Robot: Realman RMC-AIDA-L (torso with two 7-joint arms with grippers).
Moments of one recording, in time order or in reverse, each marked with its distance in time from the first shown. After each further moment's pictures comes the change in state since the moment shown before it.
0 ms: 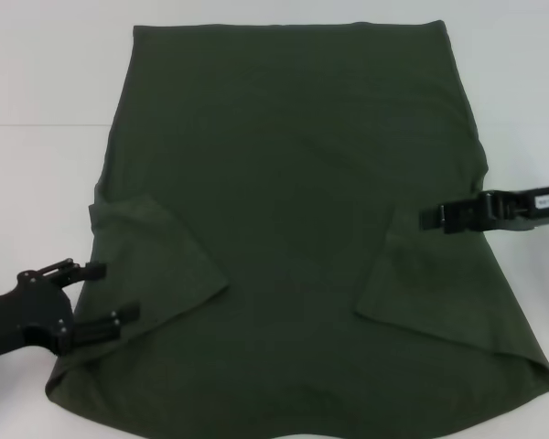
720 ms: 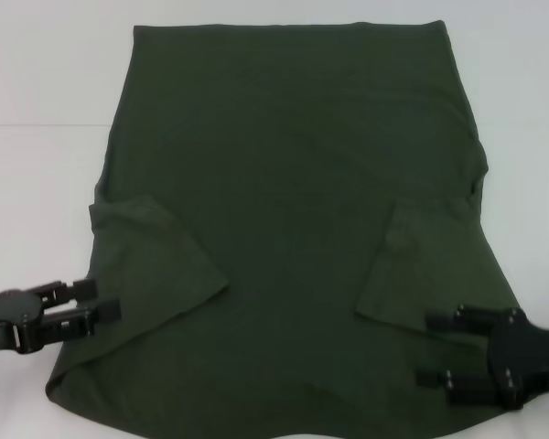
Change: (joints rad) left arm -0.015 0.096 -0.036 -0.073 0.014 0.177 -0.411; right arm -0.322 0.105 0.033 0.079 0.238 -0.235 -1.099
